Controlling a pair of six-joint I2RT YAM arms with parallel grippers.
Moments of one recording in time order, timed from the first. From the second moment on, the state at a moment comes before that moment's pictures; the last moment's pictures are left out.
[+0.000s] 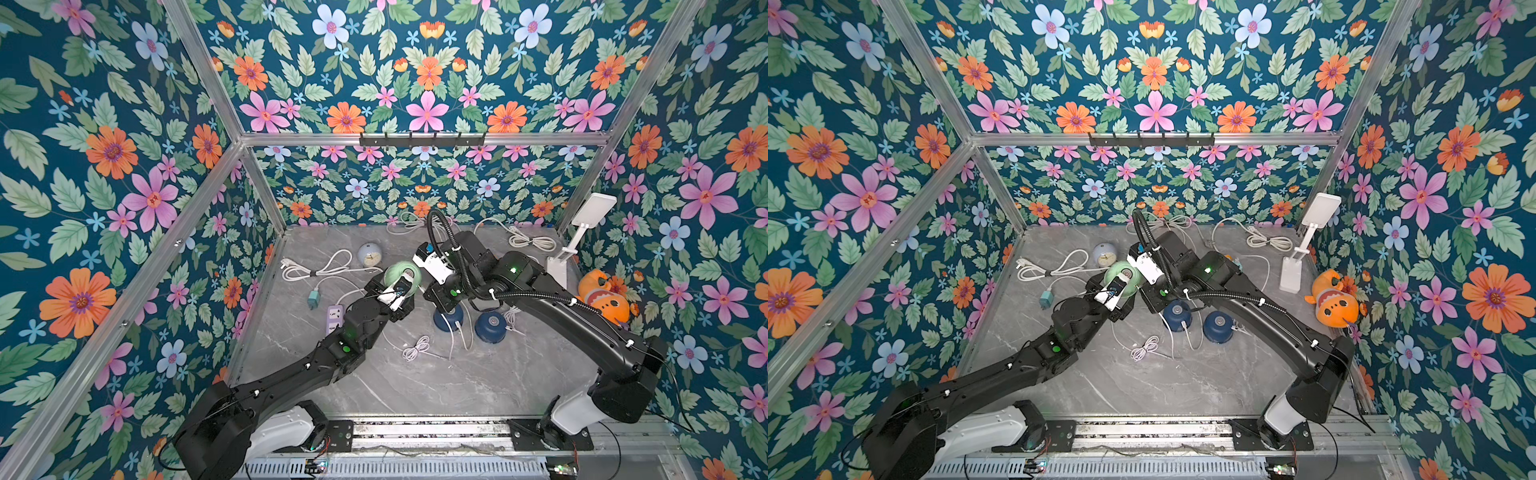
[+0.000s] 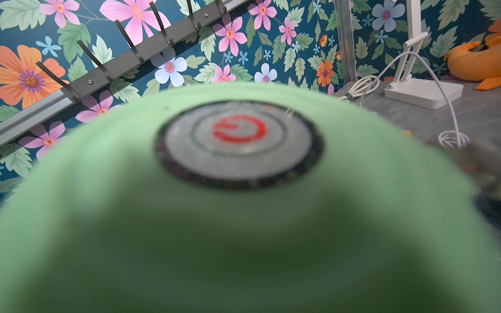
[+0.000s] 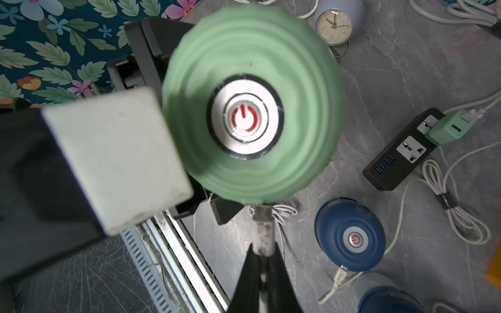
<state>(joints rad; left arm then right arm) -0.82 1.13 0.57 0.48 -0.32 0.41 0.83 1.56 1.73 -1.04 -0.16 0.11</state>
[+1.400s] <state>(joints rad) -0.89 1.11 0.55 0.39 -0.36 0.43 0.74 1.70 1.91 -1.30 -0.35 0.00</state>
